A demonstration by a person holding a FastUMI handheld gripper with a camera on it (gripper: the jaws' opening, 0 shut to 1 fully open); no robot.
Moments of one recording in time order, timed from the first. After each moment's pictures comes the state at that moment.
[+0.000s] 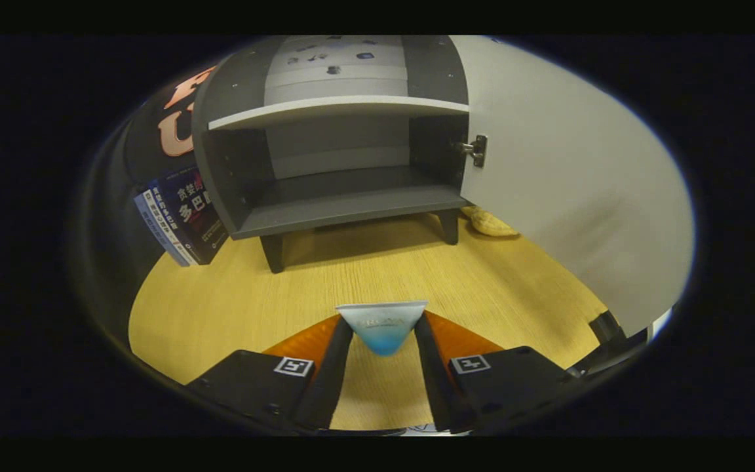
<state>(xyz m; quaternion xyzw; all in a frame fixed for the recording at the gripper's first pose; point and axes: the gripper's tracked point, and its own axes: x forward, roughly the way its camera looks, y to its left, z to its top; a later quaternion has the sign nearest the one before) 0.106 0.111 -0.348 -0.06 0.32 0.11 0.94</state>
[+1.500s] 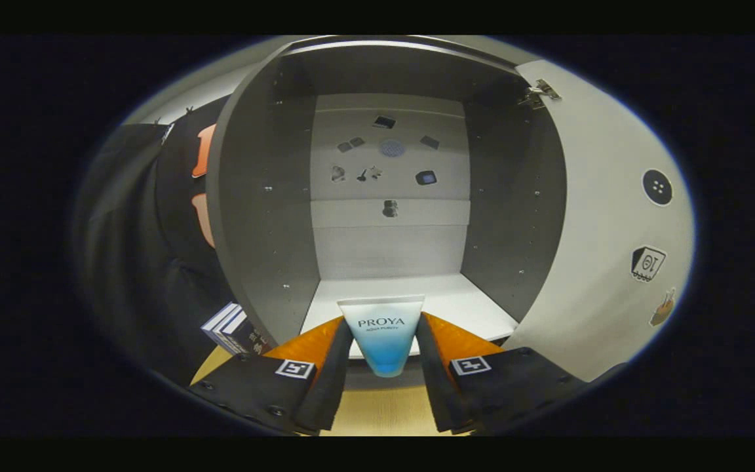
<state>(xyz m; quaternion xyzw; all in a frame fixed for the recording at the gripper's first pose) 0.232 0.258 -0.033 -0.08 0.14 0.20 0.97</state>
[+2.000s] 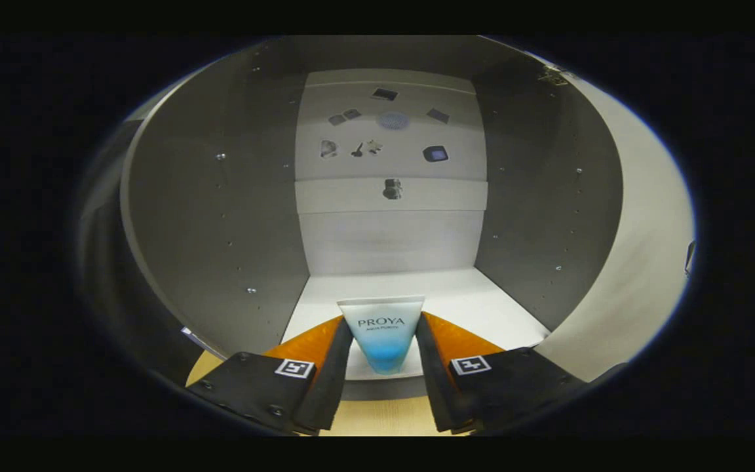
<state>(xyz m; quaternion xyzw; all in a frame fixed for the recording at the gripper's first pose) 0.287 0.275 -0.075 -0.08 0.18 0.20 0.96</state>
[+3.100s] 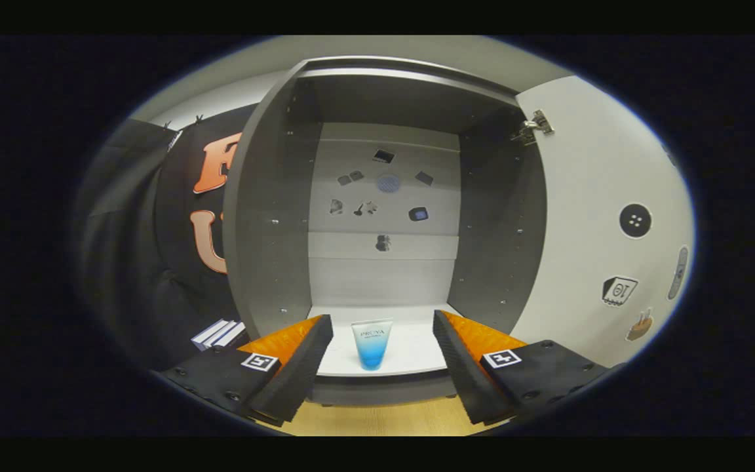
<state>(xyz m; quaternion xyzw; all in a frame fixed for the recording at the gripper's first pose) 0.191 0.241 0.015 -0.08 0.04 0.18 0.98</state>
